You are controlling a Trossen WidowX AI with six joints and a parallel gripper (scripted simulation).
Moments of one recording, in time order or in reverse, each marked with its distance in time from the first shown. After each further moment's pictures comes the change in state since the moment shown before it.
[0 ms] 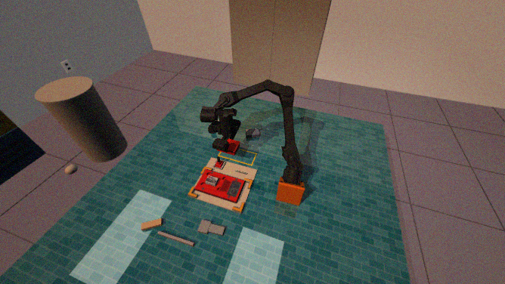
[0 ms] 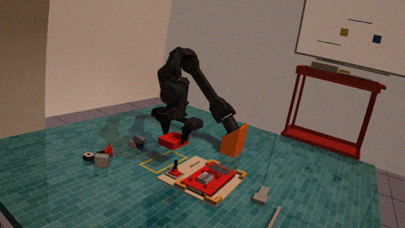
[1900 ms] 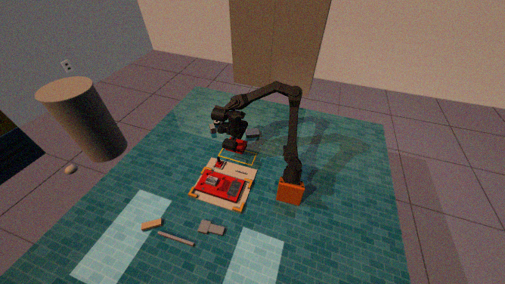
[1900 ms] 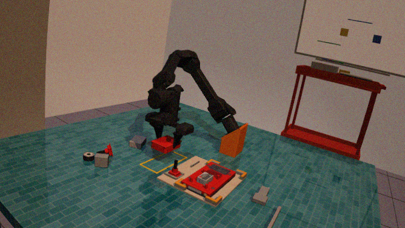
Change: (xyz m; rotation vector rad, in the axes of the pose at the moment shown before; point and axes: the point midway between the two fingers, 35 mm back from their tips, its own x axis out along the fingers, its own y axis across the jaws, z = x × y) arm 0.036 -0.046 -0.021 0.001 0.000 -0.012
